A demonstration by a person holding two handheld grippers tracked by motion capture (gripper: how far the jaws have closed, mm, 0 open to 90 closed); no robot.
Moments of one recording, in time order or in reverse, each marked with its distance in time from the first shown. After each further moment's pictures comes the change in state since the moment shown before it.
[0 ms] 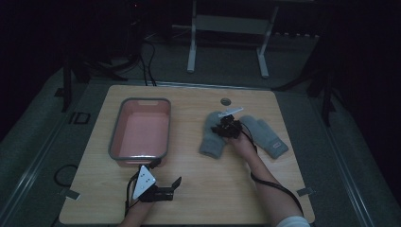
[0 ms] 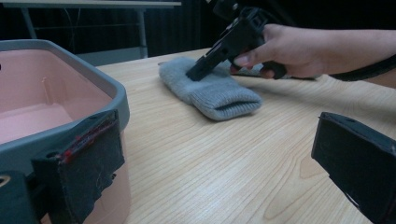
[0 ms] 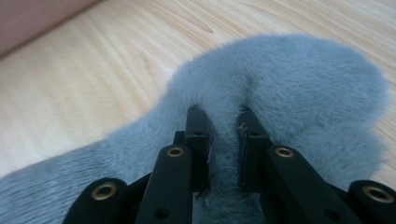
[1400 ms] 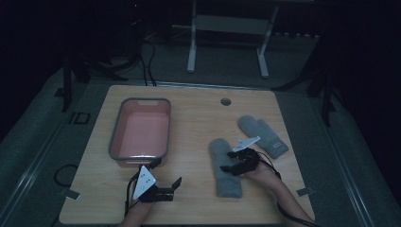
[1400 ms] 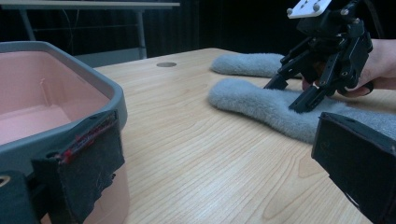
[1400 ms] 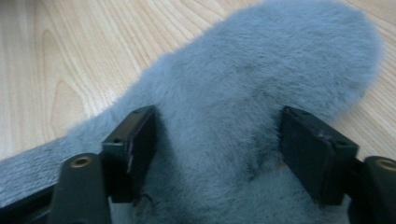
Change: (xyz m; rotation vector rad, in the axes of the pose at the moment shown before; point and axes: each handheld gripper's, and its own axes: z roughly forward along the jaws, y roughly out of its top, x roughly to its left) left arm -0.001 0.000 0.000 -0.005 -0.004 0.005; right arm 0.042 -0.088 -0.066 0.070 0.223 -0.149
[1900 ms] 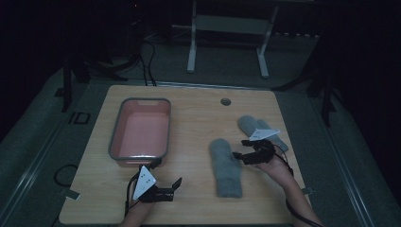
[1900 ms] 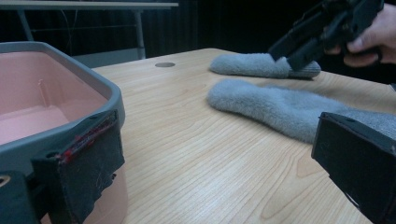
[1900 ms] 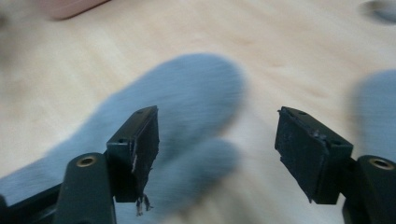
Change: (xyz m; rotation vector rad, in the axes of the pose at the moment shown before) left arm 0.000 0.000 0.000 0.001 -0.006 0.003; right arm -0.017 0.008 -0.058 -0.114 -0.176 0.066
